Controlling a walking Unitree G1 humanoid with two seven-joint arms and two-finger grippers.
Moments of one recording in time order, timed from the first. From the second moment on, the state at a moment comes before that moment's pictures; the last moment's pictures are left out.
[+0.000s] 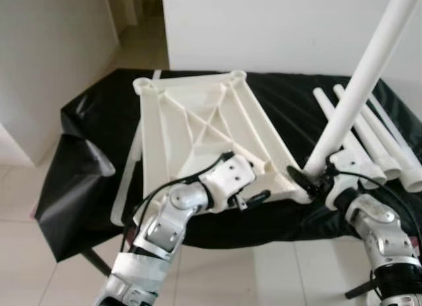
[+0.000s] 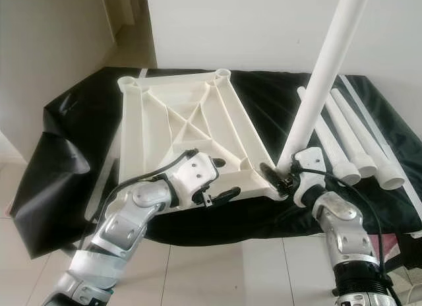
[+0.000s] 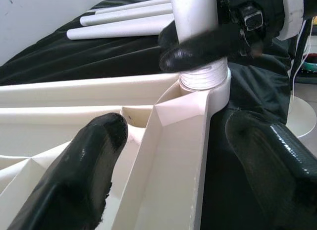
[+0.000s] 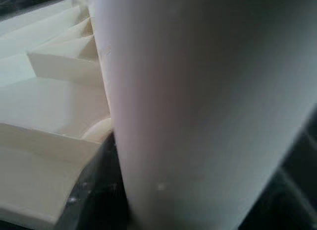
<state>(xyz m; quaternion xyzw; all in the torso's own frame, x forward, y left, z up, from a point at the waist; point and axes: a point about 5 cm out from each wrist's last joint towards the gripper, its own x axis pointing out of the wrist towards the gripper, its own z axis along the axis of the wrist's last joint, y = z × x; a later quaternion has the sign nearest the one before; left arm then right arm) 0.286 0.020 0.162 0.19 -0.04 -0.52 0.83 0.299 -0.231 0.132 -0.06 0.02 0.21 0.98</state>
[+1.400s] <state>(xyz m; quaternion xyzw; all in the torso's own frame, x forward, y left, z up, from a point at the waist) 0.284 0.012 0.161 0.19 -0.05 -0.53 0.83 0.299 -0.188 0.125 0.05 0.01 -0.15 0.99</state>
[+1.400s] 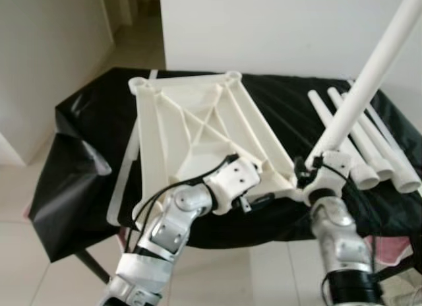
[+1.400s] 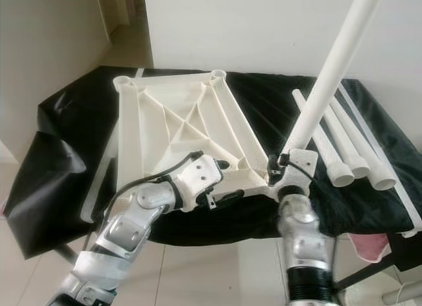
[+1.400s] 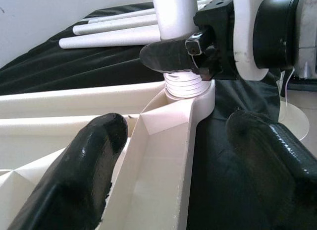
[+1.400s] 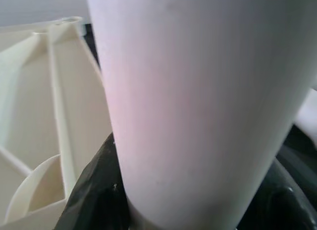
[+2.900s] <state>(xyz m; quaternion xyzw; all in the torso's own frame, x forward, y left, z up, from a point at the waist) 0.320 0.050 0.187 0.20 -0.07 -0.46 0.86 0.241 -0.172 0.112 0.05 -0.03 -0.12 0.99</state>
